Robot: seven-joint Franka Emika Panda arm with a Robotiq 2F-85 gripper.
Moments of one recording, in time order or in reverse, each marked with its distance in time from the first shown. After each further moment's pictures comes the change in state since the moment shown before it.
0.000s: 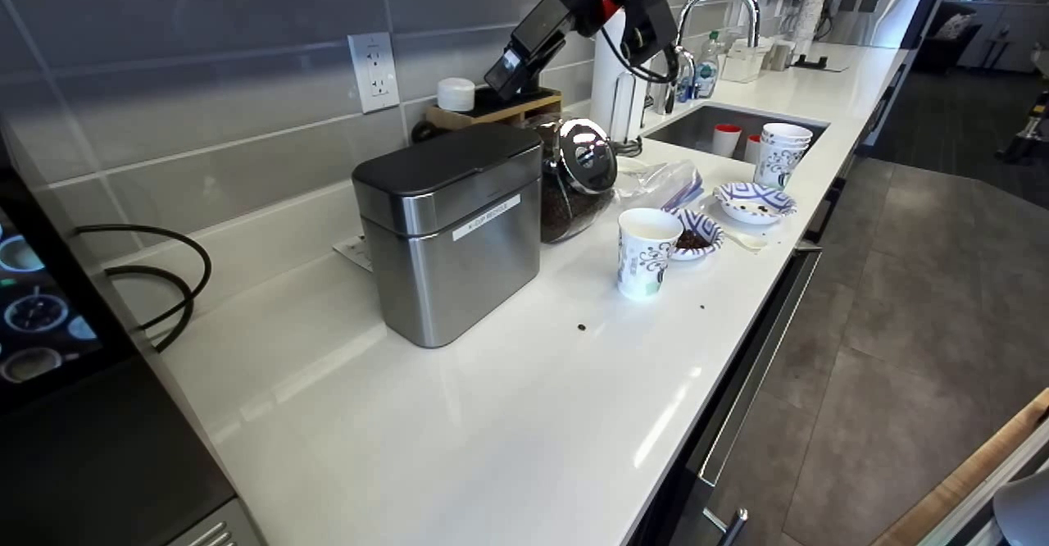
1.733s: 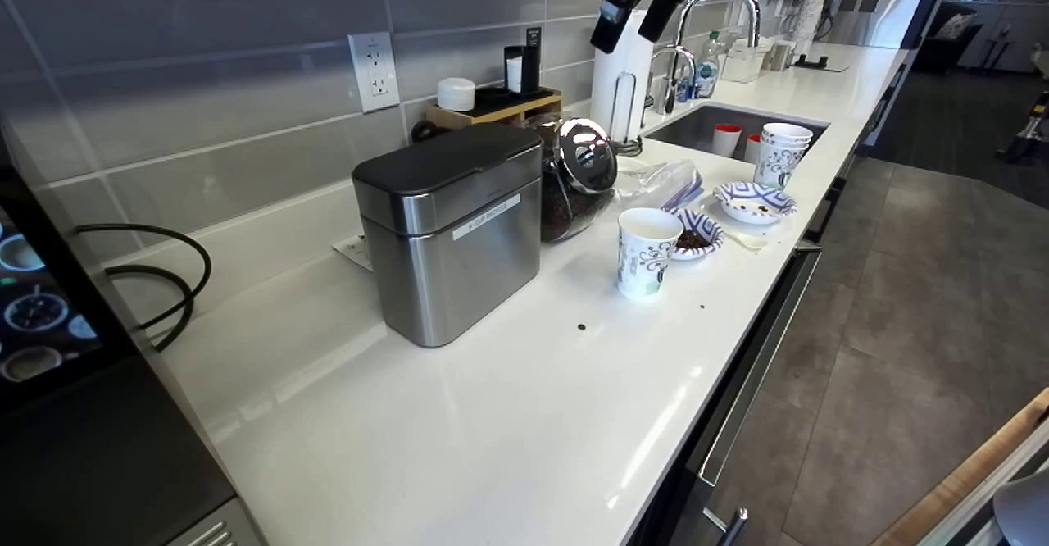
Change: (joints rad) arm 0.019 -0.487 0.108 -0.242 -0.831 -0.114 1.155
